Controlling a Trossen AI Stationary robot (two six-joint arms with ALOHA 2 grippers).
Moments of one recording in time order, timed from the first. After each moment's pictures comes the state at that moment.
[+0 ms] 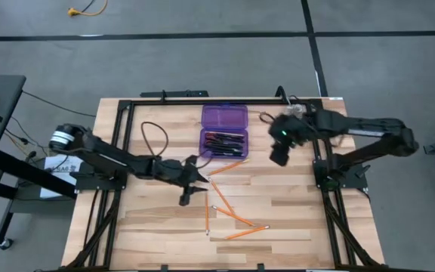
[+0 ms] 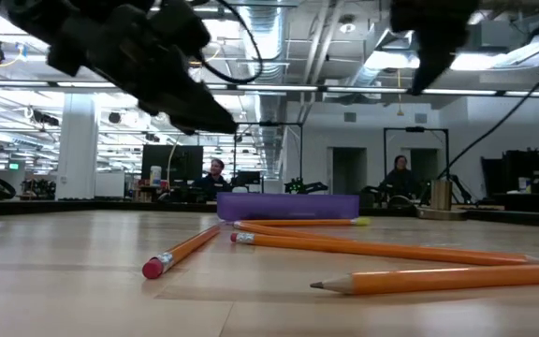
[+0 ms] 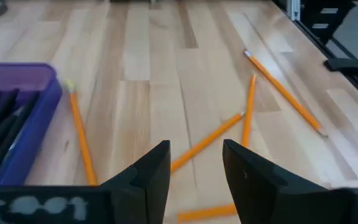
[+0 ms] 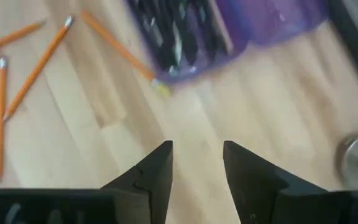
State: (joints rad) left arm -0.17 1.47 0.58 0.43 -0.02 -0.07; right arm -0.12 1.20 1.17 -1.11 0.13 0.24
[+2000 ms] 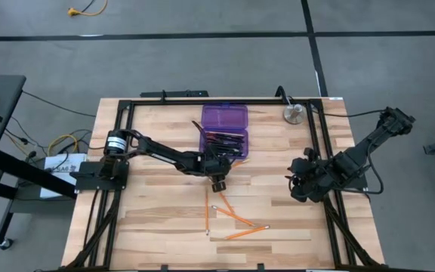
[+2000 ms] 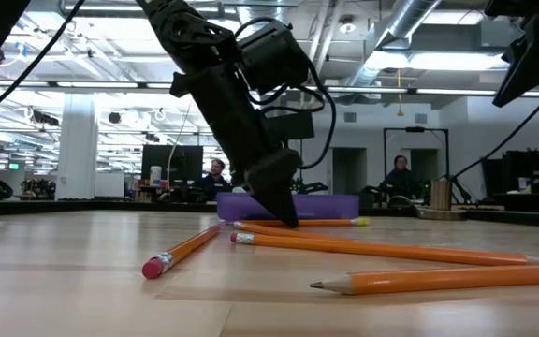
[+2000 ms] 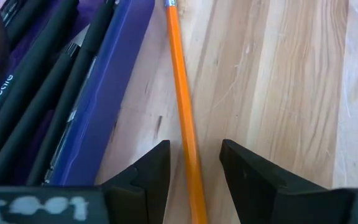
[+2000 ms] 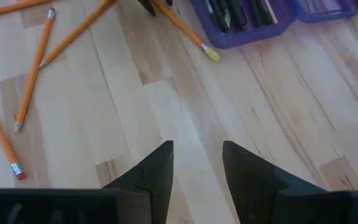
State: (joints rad) left arm -0.03 2.05 1.20 -0.16 -0.27 -0.15; right arm 0.66 0.97 0.79 -1.06 0.55 0.87
